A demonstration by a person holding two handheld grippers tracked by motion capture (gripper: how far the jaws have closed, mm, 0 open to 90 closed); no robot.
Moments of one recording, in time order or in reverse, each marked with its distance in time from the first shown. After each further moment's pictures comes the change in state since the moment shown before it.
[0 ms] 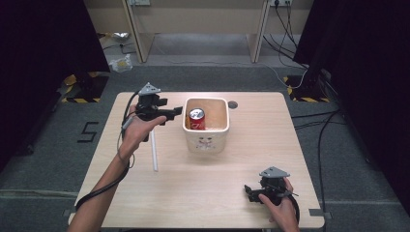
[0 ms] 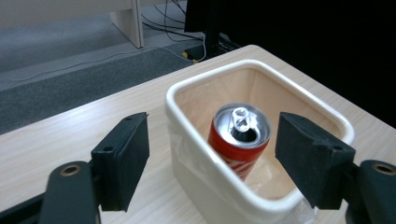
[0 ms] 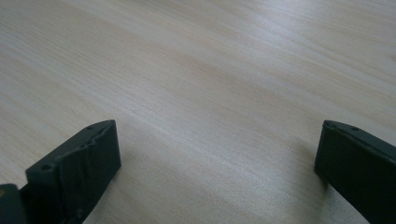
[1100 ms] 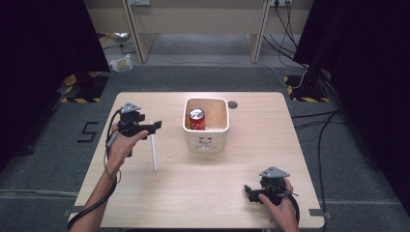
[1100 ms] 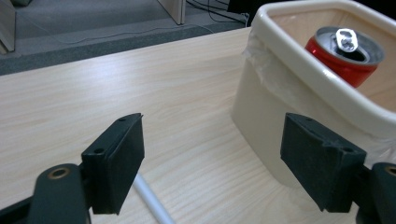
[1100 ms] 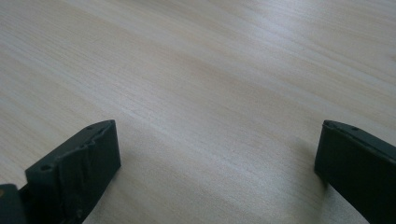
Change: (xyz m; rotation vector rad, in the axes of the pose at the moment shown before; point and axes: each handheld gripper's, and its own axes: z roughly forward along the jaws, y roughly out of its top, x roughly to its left) left arm 0.044 -0.072 -0.011 0.054 0.154 -0.092; right arm 0.000 0.000 0.000 0.003 -0.001 0.000
